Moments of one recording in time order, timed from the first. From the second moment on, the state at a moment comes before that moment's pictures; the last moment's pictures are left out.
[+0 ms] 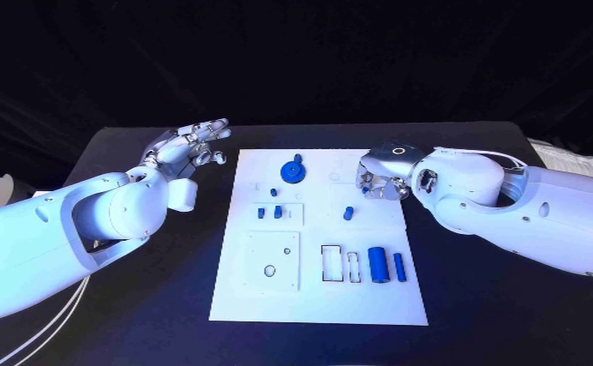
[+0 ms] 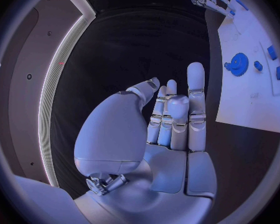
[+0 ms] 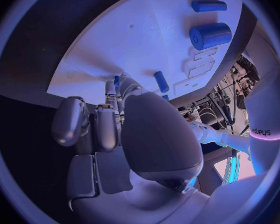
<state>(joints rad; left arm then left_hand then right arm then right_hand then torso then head) 1.21 -0.89 -0.02 1.54 0.23 -0.28 0.38 1.33 -0.14 0.45 0.05 0.12 1.07 0.16 0.10 0.07 1.20 0.08 0.21 0.10 1.31 0.00 1.16 0.74 0.17 1.31 0.10 0.57 0.79 1.17 -1.00 0.03 1.70 -1.87 -0.04 -0.24 1.57 -0.12 0.23 0.27 0.08 1.16 0.09 0.07 0.07 1.19 0.04 0.07 0.11 1.46 -0.05 1.33 1.31 0.08 1.40 0.06 1.25 1.09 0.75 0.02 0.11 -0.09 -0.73</state>
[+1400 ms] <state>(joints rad) 1.21 -0.89 -0.03 1.54 0.22 -0.28 0.37 1.35 -0.13 0.44 0.04 0.12 1.05 0.17 0.10 0.07 1.18 0.09 0.22 0.10 1.30 0.00 1.16 0.73 0.17 1.31 0.10 0.56 0.79 1.16 -0.98 0.03 1.67 -1.84 -0.05 -0.23 1.54 -0.13 0.46 0.16 0.05 1.20 0.10 0.07 0.08 1.23 0.04 0.06 0.06 1.46 -0.06 1.33 1.31 0.08 1.41 0.05 1.25 1.10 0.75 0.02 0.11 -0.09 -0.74</state>
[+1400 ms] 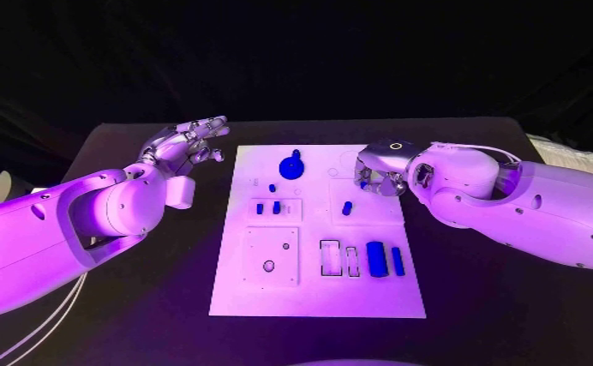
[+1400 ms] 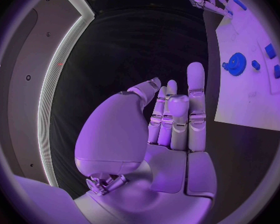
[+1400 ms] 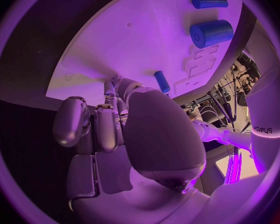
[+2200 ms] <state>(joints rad) 1.21 -0.90 -0.03 1.54 0.22 -0.28 0.37 1.35 -0.13 0.44 0.04 0.12 1.05 0.17 0.10 0.07 1.18 0.09 0.22 0.10 1.30 0.00 1.16 0.73 0.17 1.31 0.10 0.56 0.79 1.19 -1.01 0.04 1.70 -1.80 -0.12 -0.24 1.53 -0.13 0.47 0.15 0.05 1.20 0.10 0.07 0.08 1.24 0.05 0.06 0.06 1.46 -0.06 1.33 1.31 0.08 1.41 0.05 1.25 1.10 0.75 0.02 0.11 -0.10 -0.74</state>
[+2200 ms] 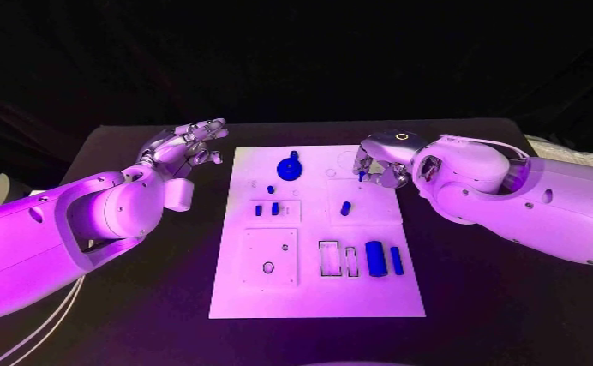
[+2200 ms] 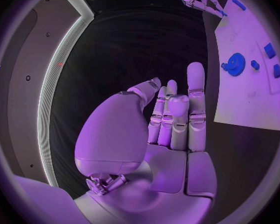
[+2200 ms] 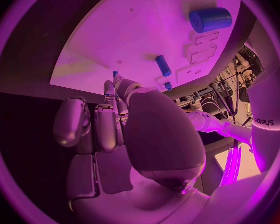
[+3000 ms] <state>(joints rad) 1.21 -0.89 -0.03 1.55 0.22 -0.28 0.37 1.35 -0.13 0.44 0.04 0.12 1.05 0.17 0.10 0.07 1.18 0.09 0.23 0.10 1.30 0.00 1.16 0.73 0.17 1.31 0.10 0.56 0.79 1.10 -0.87 0.03 1.88 -1.82 -0.17 -0.22 1.53 -0.13 0.49 0.13 0.05 1.20 0.10 0.07 0.08 1.24 0.05 0.06 0.06 1.46 -0.06 1.33 1.31 0.08 1.41 0.05 1.25 1.10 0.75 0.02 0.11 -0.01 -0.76</state>
